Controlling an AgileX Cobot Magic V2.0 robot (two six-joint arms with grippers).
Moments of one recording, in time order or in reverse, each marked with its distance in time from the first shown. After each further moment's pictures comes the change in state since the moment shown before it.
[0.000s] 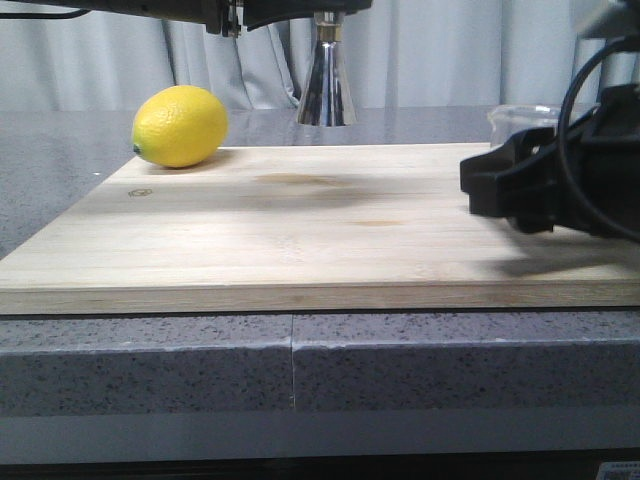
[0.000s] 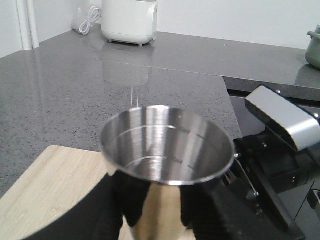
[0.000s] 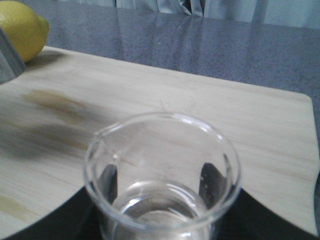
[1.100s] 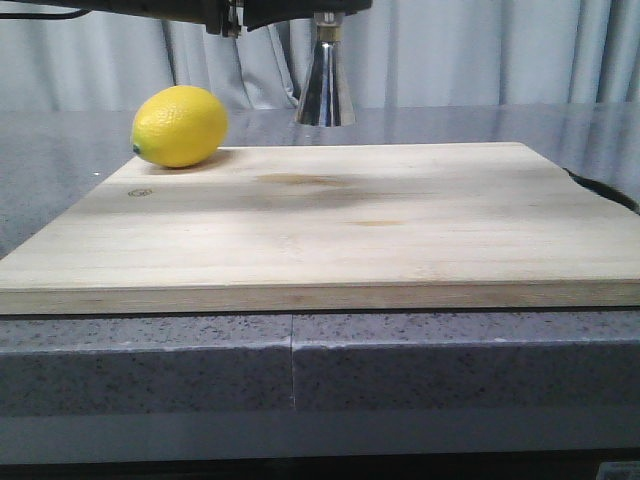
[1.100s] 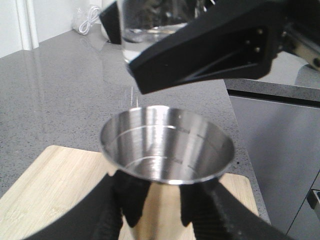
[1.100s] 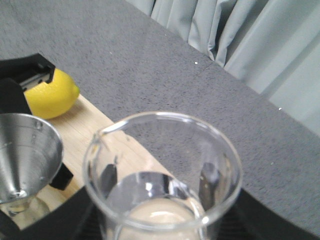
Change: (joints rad) left arm 0.000 0.000 0.000 0.000 0.000 0.000; right arm 0.001 -0.133 -0.880 -0.358 1.275 -0.098
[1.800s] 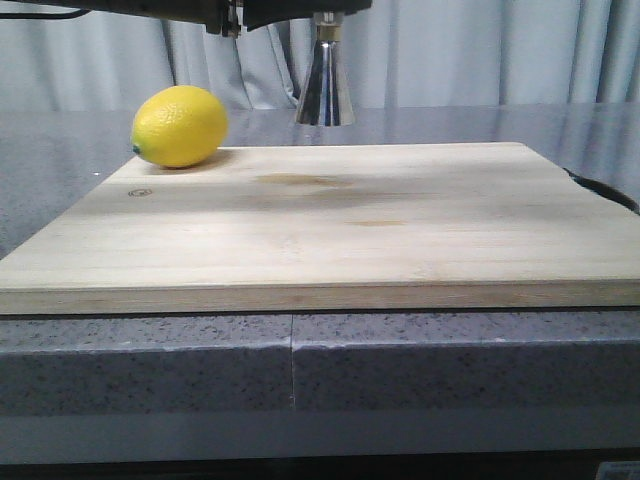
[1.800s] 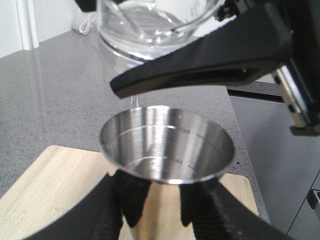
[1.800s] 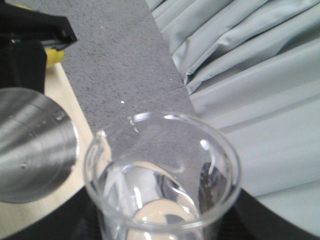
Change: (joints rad) left arm 0.000 0.000 0.000 0.000 0.000 0.000; right arm 0.140 0.054 -0.060 -0.513 0.075 0.000
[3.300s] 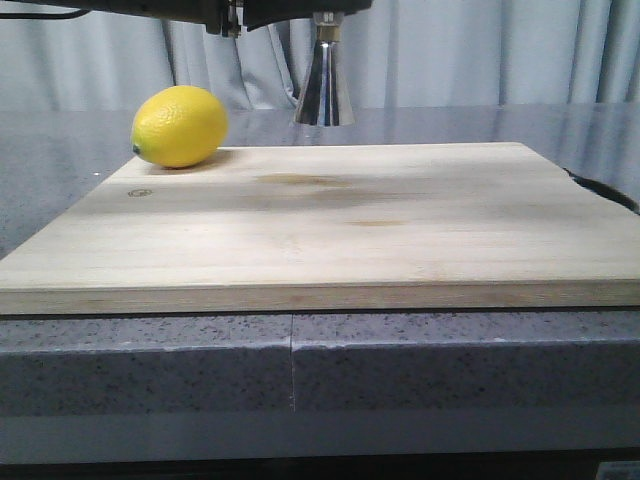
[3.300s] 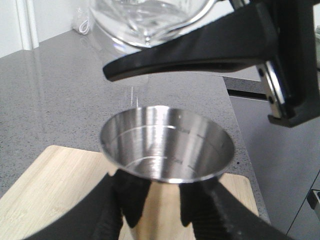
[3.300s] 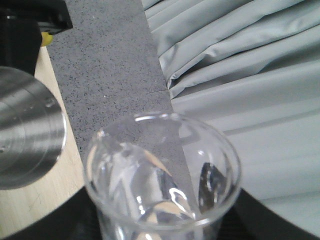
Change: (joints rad) left arm 0.000 0.000 0.000 0.000 0.000 0.000; right arm 0.002 0.000 0.000 -0.072 -0.007 -0.085
